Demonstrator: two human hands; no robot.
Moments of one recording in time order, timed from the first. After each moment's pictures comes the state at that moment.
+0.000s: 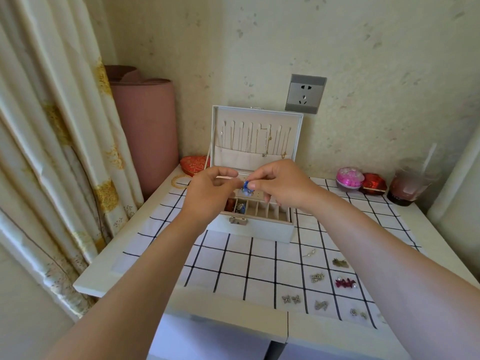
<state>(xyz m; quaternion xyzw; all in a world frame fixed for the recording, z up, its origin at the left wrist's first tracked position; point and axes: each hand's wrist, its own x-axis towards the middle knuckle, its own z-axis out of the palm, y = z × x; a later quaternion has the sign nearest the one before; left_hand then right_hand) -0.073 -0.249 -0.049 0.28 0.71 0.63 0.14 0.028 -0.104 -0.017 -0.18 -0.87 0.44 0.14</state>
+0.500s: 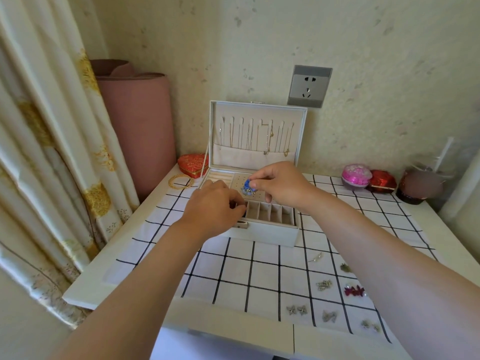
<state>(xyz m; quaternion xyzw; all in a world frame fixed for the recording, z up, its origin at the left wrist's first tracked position) -0.094 -0.235 -0.076 0.46 0.86 0.20 -0.02 -0.003 -0.073 -0.049 -0.20 -0.87 0.44 0.14</state>
